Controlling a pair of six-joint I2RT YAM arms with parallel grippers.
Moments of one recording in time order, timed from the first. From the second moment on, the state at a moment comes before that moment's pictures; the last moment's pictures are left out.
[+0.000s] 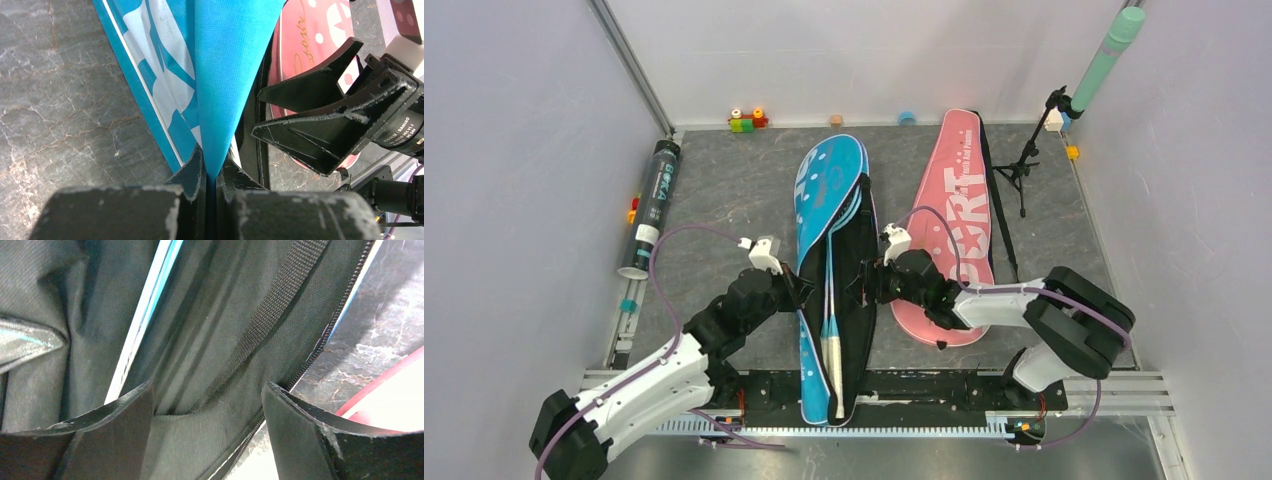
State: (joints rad) left arm -0.73 0.69 0.33 -0.07 -0.16 -0.70; right arm 0.89 1.50 0.52 0.51 0.00 0.55
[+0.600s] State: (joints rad) left arm -0.73 0.62 0.23 -0.03 -0.16 -0.75; right arm 1.02 1.72 0.51 0.76 0.11 0.85
